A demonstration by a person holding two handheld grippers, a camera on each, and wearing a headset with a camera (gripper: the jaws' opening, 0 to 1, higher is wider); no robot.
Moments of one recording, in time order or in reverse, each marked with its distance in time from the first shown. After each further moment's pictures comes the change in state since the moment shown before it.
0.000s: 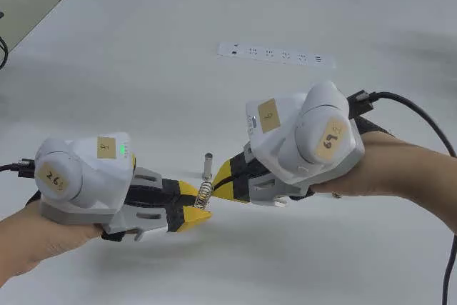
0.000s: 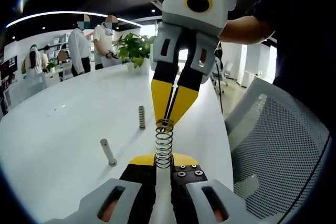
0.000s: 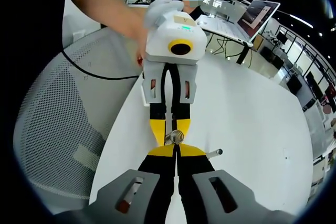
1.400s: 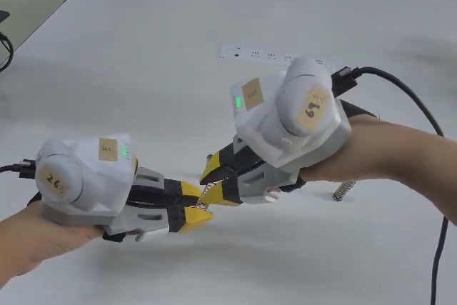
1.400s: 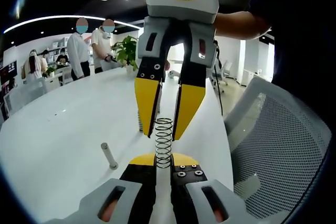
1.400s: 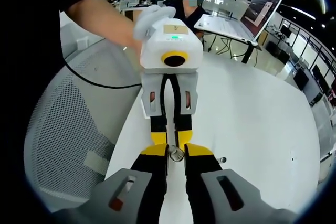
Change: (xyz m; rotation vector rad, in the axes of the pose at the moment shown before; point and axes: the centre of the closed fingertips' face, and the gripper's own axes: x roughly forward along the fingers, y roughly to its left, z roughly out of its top) left arm -0.003 0.000 0.005 0.027 -0.020 0.004; right arm 0.002 0.004 0.019 0.045 0.001 0.070
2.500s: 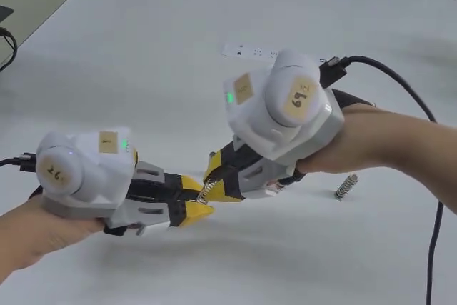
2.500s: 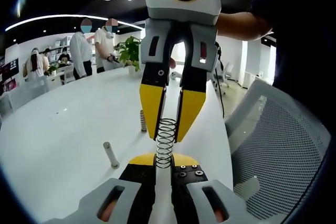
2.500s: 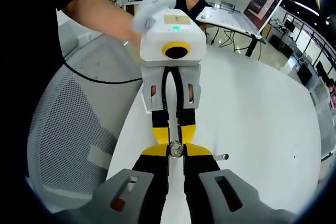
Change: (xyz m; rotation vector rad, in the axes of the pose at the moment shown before) left arm -0.001 0.002 0.001 -0.025 -0.004 0.011; right arm 0.004 0.001 -0.006 0.005 0.076 0.036
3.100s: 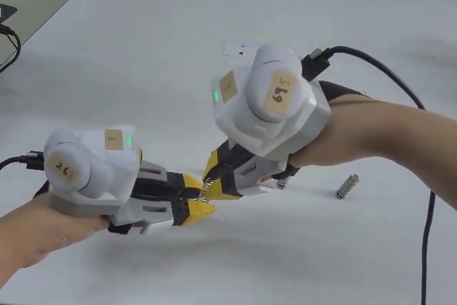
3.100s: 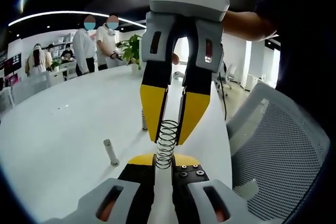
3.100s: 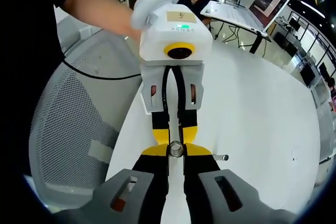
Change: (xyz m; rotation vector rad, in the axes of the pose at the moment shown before) left arm 0.001 0.001 0.000 -0.031 0.005 0.014; right arm 0.002 0.000 0.001 -0.017 0.057 0.020
